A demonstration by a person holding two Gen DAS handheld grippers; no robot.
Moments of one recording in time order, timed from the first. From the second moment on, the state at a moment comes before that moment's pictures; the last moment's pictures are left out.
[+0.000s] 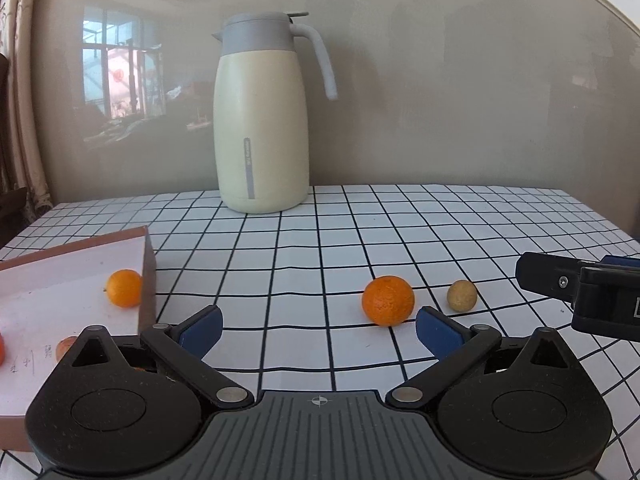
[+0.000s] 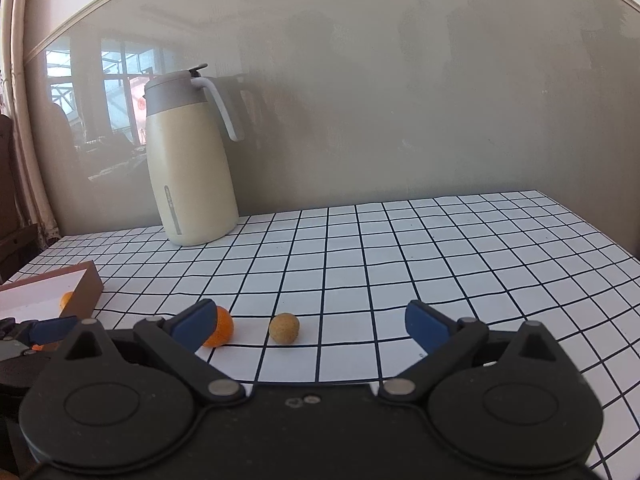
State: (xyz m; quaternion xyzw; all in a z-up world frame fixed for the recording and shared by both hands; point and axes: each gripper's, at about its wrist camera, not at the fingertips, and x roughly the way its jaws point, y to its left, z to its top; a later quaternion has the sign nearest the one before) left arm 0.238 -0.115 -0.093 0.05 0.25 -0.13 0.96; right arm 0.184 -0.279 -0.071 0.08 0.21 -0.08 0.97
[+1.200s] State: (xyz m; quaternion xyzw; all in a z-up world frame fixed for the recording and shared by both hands) left arm 0.285 -0.137 -0.118 0.03 0.31 -0.14 0.94; right arm 0.201 -0.287 -0.084 0.09 0.24 -0.07 0.96
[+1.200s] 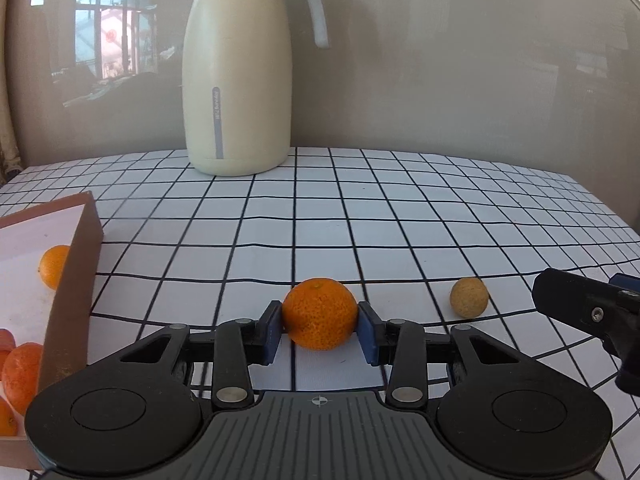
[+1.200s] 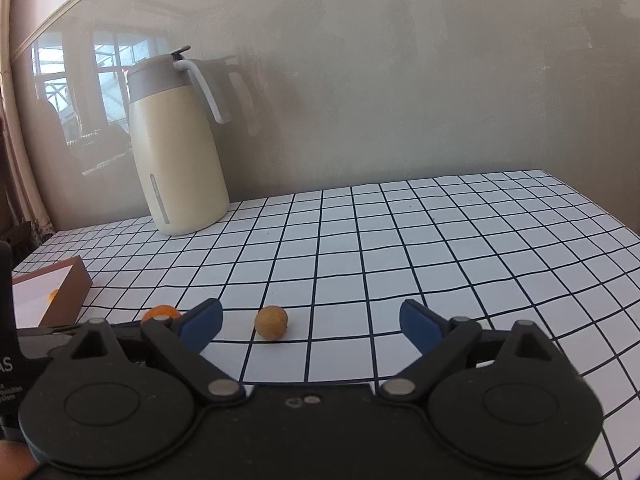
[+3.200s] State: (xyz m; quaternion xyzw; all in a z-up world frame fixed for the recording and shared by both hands) left arm 0.264 -0.102 -0.113 0.01 0.30 -0.14 0.94; right arm 0.225 -0.248 -0.089 0.07 0.29 -0.02 0.95
